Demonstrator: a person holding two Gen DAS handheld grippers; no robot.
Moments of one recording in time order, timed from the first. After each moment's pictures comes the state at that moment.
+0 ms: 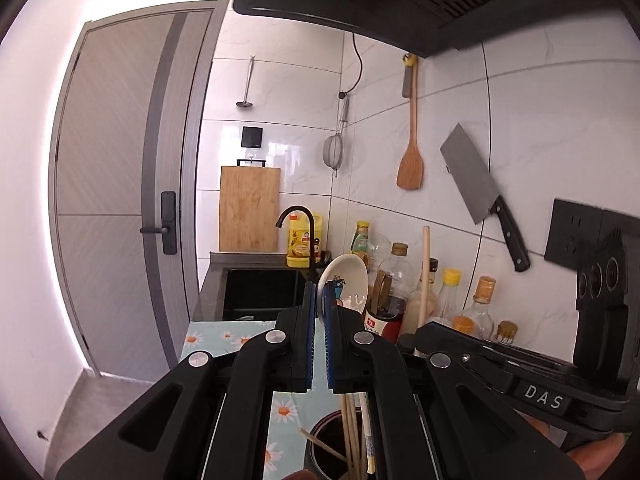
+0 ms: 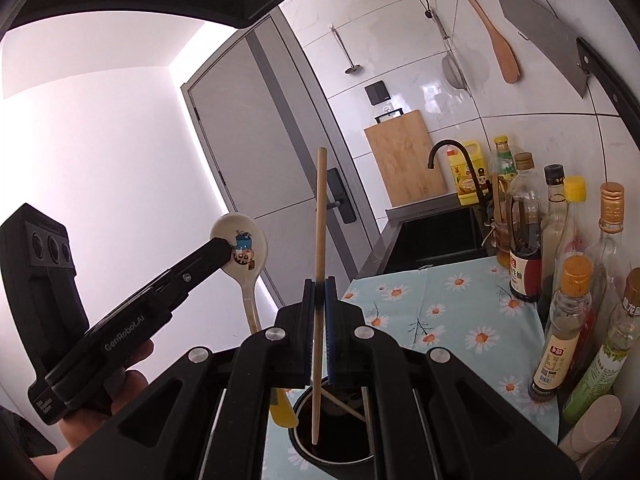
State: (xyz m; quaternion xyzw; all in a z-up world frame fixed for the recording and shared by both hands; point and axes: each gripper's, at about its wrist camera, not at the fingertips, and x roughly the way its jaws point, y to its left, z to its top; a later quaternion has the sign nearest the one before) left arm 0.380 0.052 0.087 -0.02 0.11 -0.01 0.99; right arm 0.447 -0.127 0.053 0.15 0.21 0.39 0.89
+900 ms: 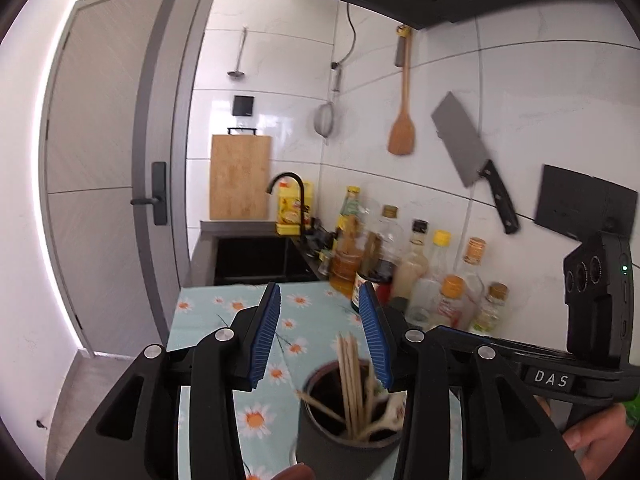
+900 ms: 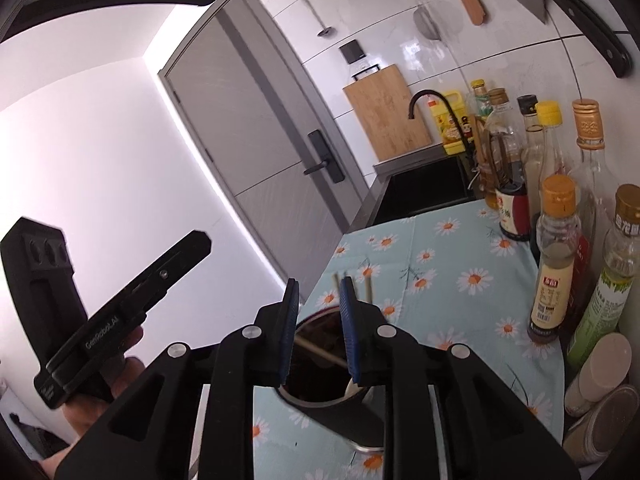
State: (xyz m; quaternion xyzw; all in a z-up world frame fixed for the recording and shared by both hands) left arm 0.361 0.060 0.062 -0.03 0.17 -0.04 0.98; right arm 0.430 -0.148 0.013 0.16 0.29 0.39 0.86
